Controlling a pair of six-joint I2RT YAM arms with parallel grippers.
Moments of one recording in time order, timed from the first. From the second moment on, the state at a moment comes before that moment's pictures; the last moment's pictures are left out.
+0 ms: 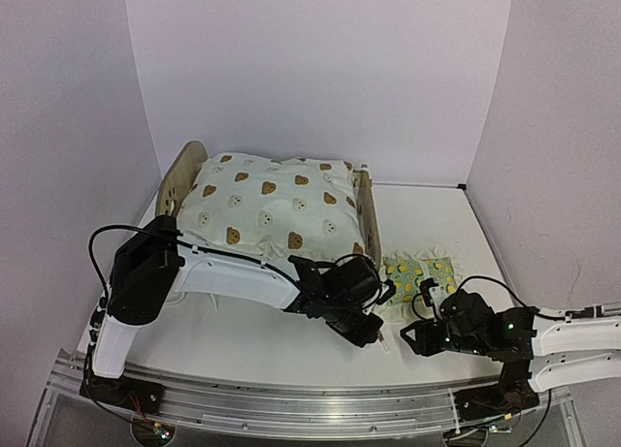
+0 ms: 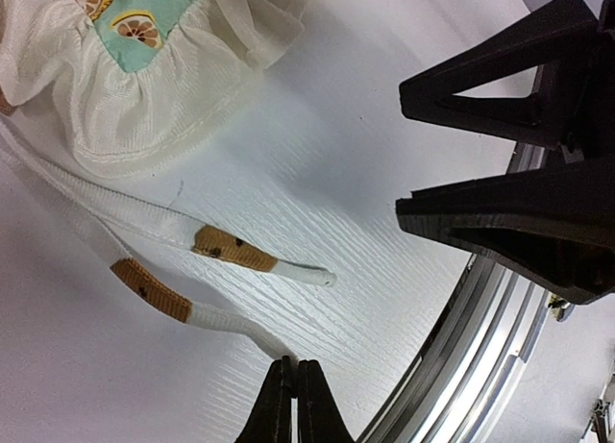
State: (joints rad) left arm -1.27 2.18 1.62 -0.37 0.20 -0.49; right arm 1.00 0.90 0.26 -0.20 0.24 0.67
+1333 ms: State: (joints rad) left arm -1.35 2.44 2.02 -0.62 -0.04 -0.48; right arm 1.00 0.70 0.47 -0.55 0.50 0.60
